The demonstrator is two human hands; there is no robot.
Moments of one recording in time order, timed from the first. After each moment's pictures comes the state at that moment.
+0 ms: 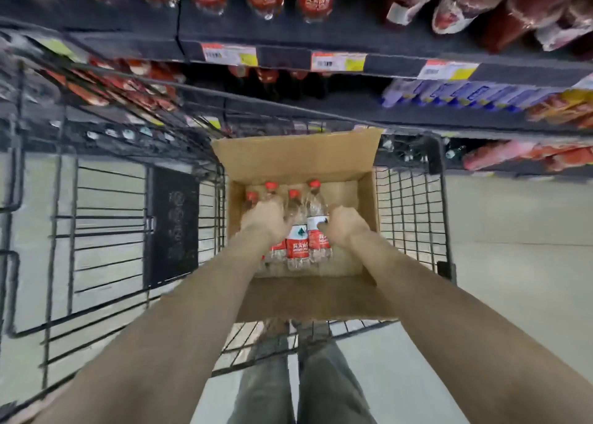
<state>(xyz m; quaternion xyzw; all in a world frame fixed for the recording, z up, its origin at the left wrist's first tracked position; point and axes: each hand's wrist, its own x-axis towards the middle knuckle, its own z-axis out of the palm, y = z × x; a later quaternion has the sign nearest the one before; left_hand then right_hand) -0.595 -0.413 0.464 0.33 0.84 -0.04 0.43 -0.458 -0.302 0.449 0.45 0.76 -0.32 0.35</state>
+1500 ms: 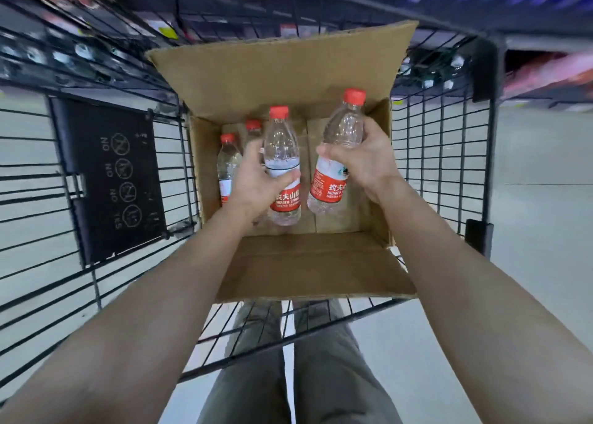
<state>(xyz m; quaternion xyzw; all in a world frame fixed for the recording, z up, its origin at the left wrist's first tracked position) -0.567 -0.437 0.341 0.11 0.82 0.33 0.45 -0.433 -0.273 0.377 0.58 0.55 -0.60 0.00</state>
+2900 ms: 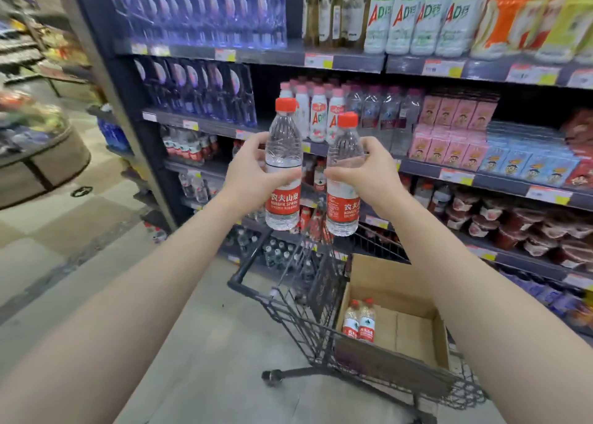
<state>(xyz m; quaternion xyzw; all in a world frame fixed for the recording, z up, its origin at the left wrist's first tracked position) -0.581 -0.803 0.979 0.28 0.79 0.55 -0.01 -0.488 -0.591 0.976 0.18 0.81 -0.51 -0.23</state>
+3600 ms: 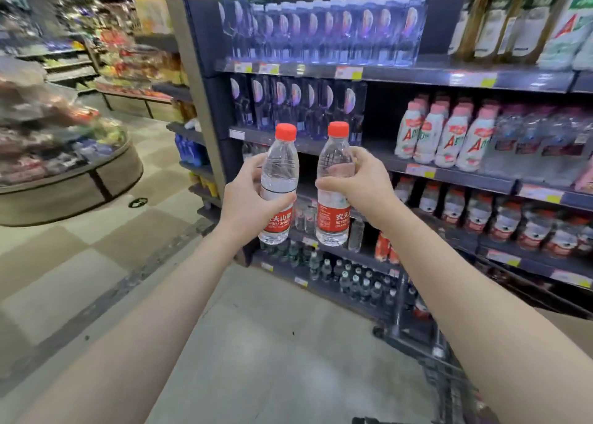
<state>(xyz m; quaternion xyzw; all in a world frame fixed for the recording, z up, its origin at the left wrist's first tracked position) -0.817 -1.119 0.965 0.24 0.80 0.54 -0.11 -0.749 -0.906 0.990 0.12 0.79 -0.56 -0.21</state>
